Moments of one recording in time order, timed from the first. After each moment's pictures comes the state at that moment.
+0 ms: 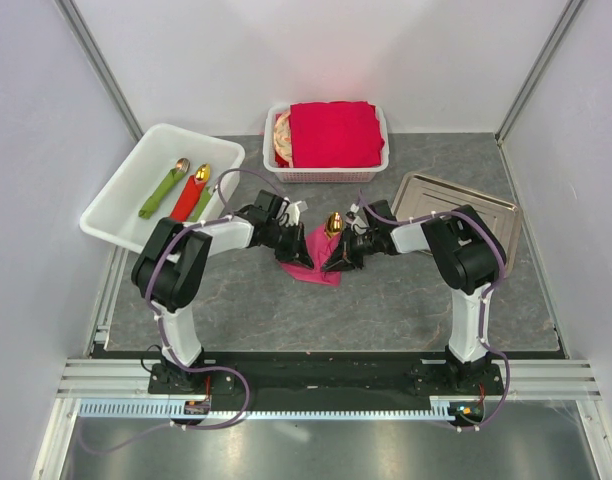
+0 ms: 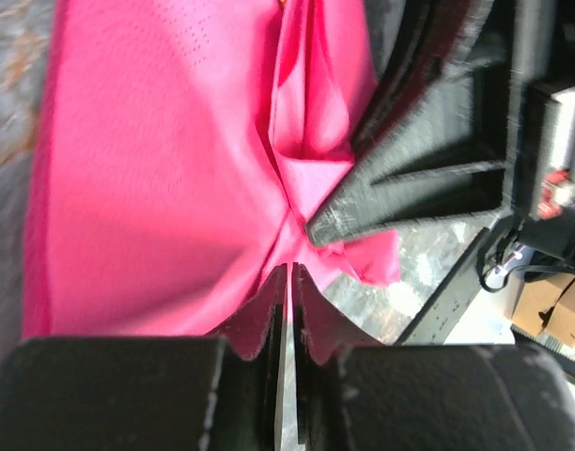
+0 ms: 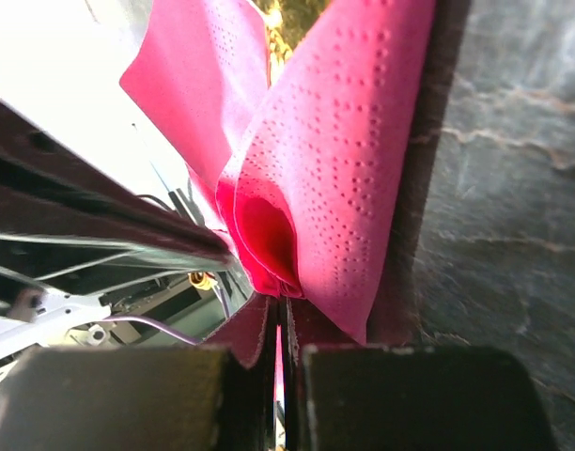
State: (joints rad) left arm -0.47 1.90 1.06 -0.21 0.66 -0.39; right arm 0.42 2.04 0.98 0.10 -0.86 0.84
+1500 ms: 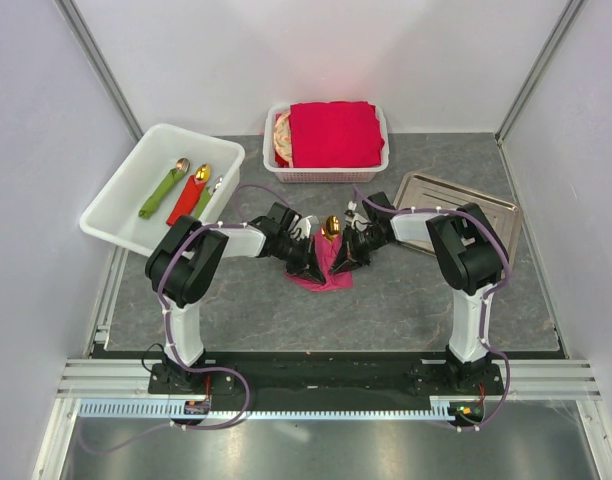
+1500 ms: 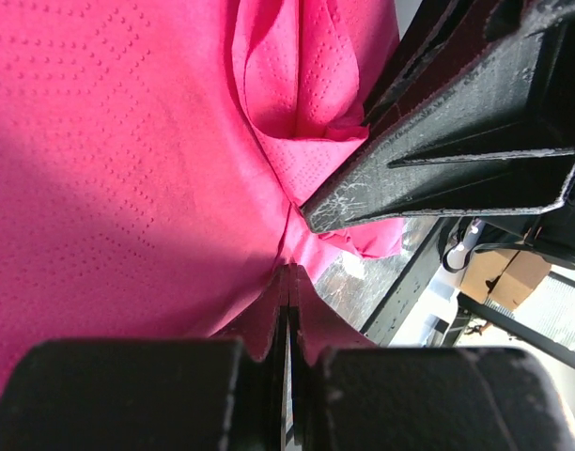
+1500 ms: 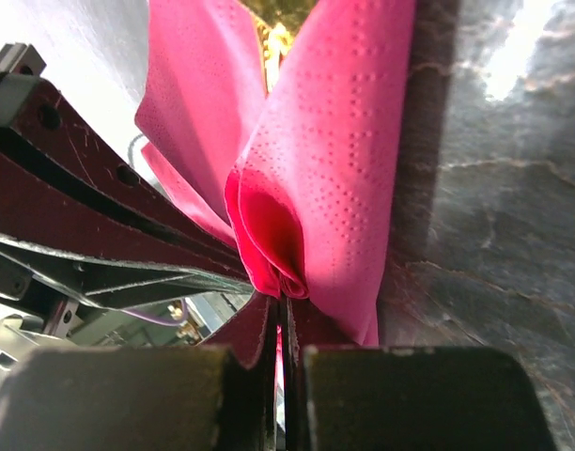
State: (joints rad) left arm -0.55 1.96 1.02 -0.12 0.74 -0.52; right arm 0.41 2.03 1.12 -0.28 -0.81 0.57
